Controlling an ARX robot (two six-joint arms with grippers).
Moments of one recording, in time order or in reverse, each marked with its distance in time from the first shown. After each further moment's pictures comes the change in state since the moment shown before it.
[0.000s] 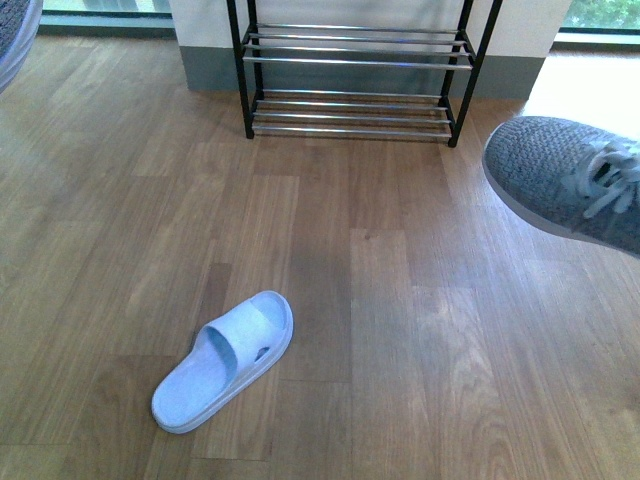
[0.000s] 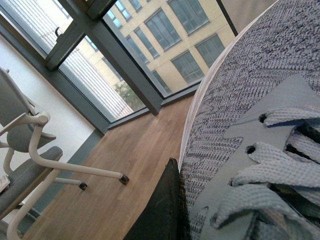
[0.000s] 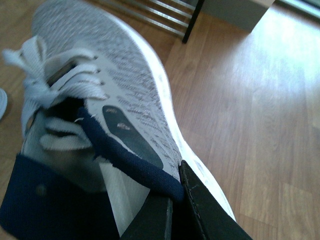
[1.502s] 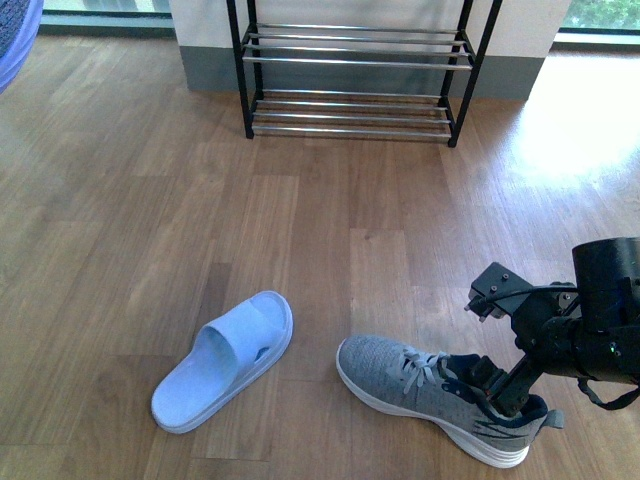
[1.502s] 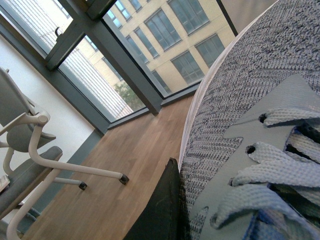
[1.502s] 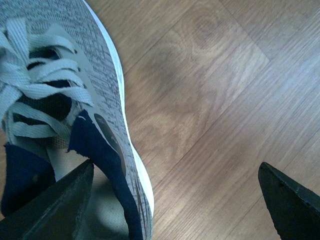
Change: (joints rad) left arm 0.000 0.000 0.000 0.000 0.000 0.000; right arm 0.293 1.158 0.541 0.109 0.177 -0.225
